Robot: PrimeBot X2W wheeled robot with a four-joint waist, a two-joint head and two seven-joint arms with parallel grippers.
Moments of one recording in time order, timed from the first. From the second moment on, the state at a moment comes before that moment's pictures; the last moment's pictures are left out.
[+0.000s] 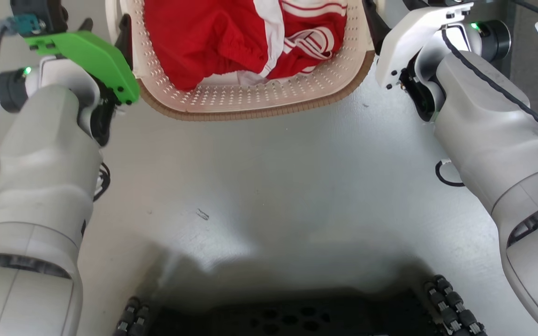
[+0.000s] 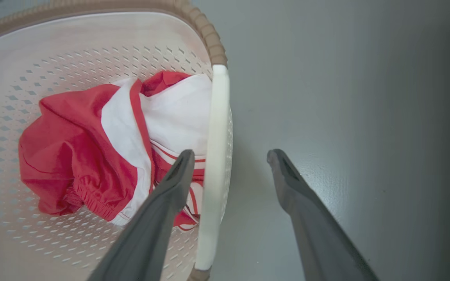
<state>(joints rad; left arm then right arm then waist) -1.16 0.04 -0.42 1.22 -0.63 -0.12 -0.12 -1.18 -0.06 0.77 1.21 0.67 0.03 -0.17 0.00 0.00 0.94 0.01</state>
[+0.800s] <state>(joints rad) -1.00 0.03 -0.45 1.17 -0.71 -0.13 -0.19 -1.05 -0.06 0.74 1.20 0.73 0.05 -0.23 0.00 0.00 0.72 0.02</state>
